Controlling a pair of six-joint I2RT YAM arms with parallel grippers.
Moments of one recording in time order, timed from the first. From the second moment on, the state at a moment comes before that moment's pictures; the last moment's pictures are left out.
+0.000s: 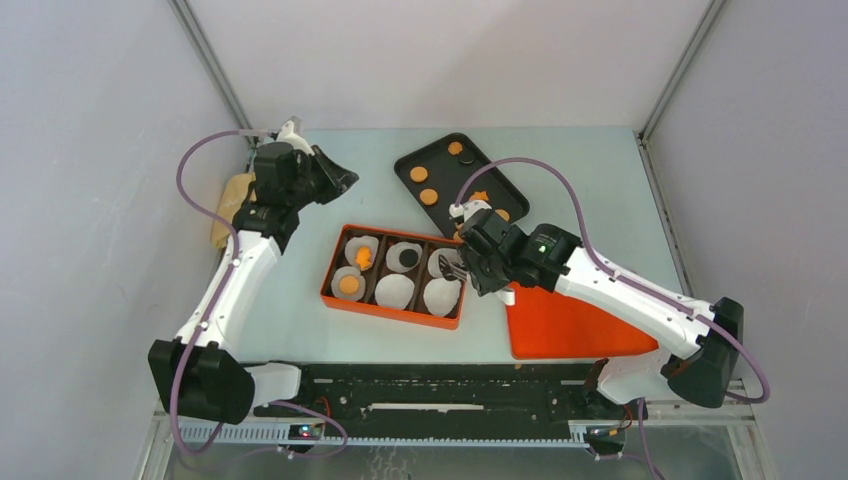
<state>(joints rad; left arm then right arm) -0.14 1.24 1.15 -0.29 0.26 -0.63 0.97 1.35 1.31 -0.98 0.24 0.35</state>
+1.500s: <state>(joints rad) -0.14 1.24 1.12 -0.25 0.31 -0.63 1.07 1.47 1.27 -0.83 0.25 0.37</state>
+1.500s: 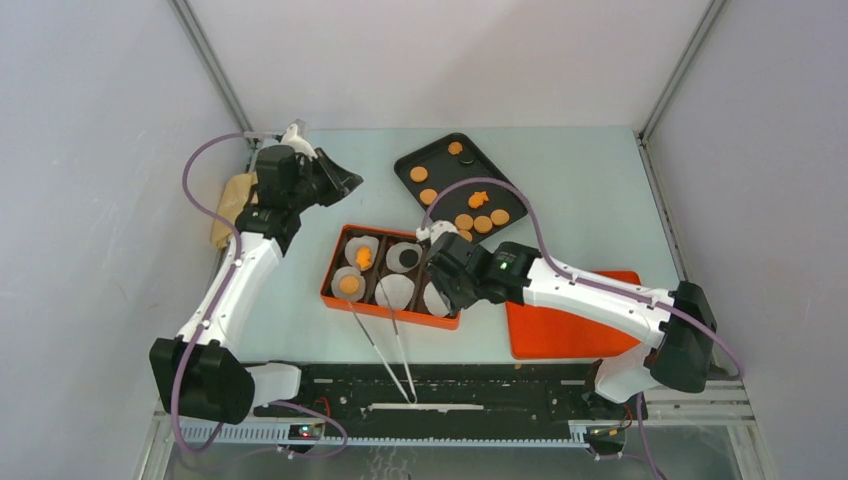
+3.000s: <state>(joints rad) -0.14 0.90 1.06 -0.44 0.14 -0.57 1.28 2.09 1.55 -0.66 -0.16 0.27</state>
